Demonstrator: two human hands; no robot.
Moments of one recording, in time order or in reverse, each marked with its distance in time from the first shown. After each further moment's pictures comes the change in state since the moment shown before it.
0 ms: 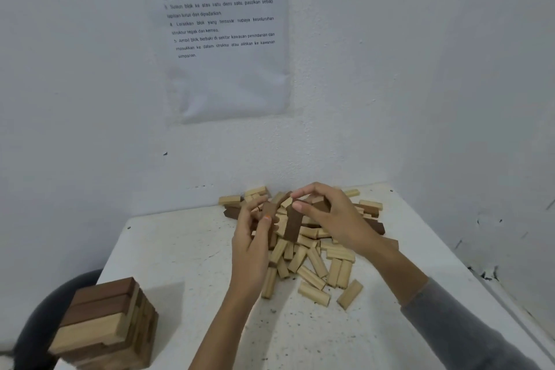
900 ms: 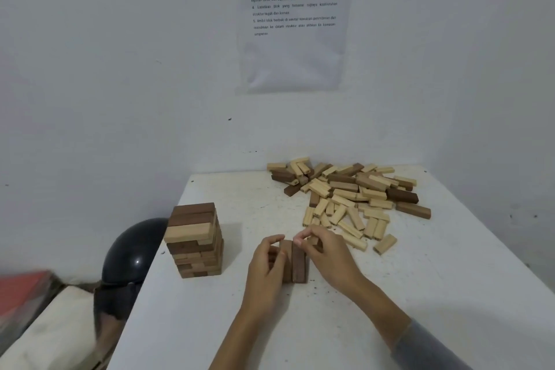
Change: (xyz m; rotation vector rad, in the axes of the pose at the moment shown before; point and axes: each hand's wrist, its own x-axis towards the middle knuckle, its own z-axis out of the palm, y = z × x) left_hand -0.111 -0.052 -0.090 0.199 -0.016 -0.187; right_hand -0.106 0.018 0.129 -0.273 -0.007 0.089
